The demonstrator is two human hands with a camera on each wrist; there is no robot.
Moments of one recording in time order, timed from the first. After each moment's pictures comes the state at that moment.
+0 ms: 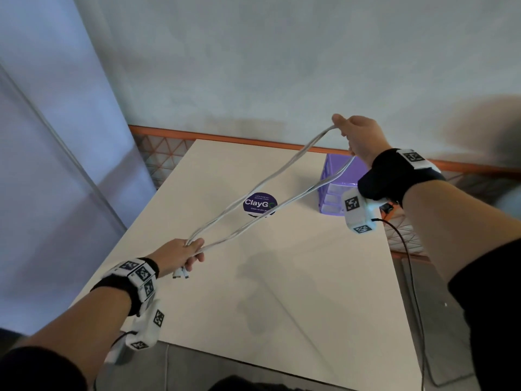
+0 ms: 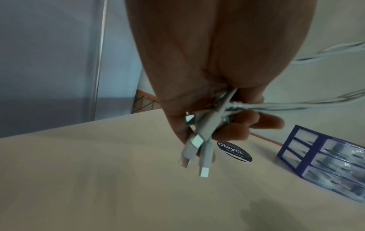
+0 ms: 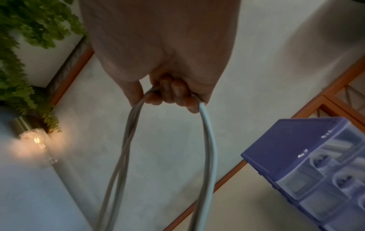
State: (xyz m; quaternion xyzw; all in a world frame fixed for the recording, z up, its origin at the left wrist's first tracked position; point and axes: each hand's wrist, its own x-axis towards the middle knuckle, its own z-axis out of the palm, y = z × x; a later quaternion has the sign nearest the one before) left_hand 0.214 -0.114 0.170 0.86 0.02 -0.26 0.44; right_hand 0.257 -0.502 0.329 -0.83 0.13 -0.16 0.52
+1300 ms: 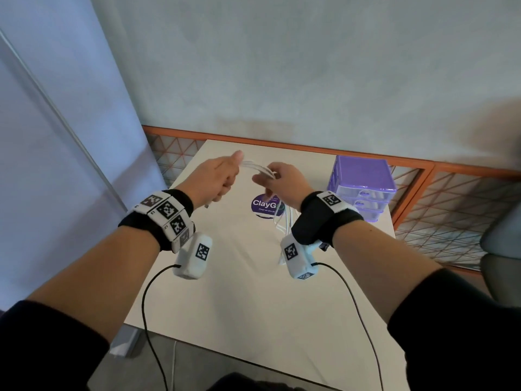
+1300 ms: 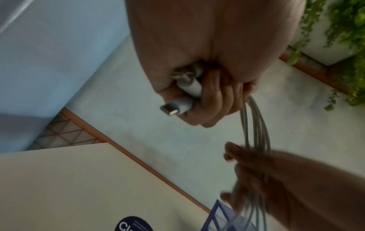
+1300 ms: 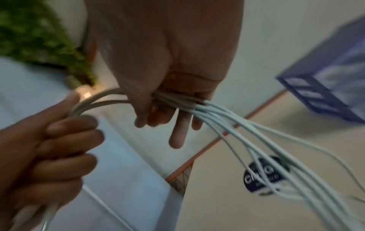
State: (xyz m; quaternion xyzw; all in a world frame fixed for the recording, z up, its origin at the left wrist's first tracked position) left_hand 0.244 -0.189 0.306 0.84 -0.13 -0.12 0.51; right_hand 0.241 -0.375 0.268 -0.87 -0.03 0.01 0.50
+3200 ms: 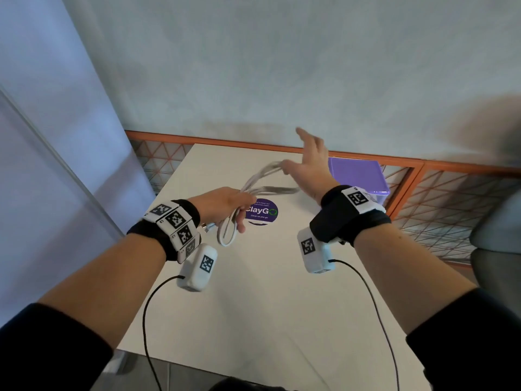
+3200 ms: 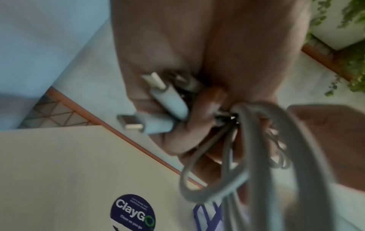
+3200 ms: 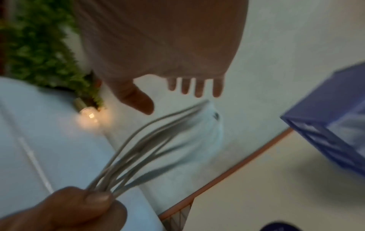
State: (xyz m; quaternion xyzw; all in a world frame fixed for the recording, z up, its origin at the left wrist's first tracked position) left_hand 0.261 -0.219 0.286 0.88 -0.16 -0.28 0.36; right_hand 0.254 -0.416 0.295 -0.87 0.05 -0.13 0.47
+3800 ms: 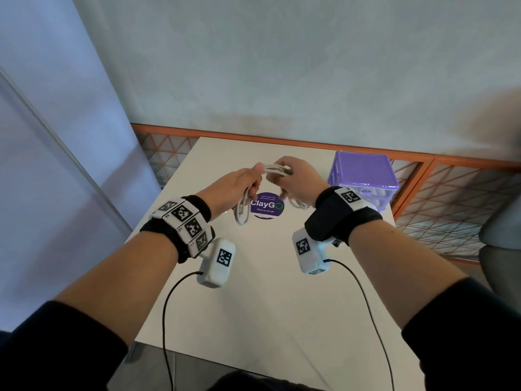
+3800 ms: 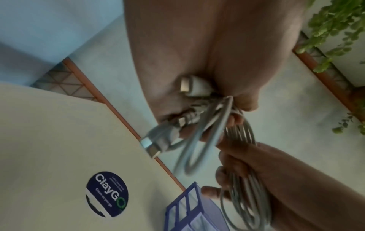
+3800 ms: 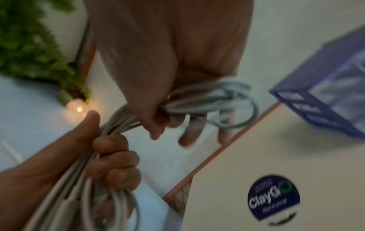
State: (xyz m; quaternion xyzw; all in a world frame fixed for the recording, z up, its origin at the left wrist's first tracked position) left_hand 0.259 -0.222 0.284 0.84 -0.18 -0.18 0.48; right_hand 0.254 -0.395 0.273 -0.89 -0.01 0.00 0.46
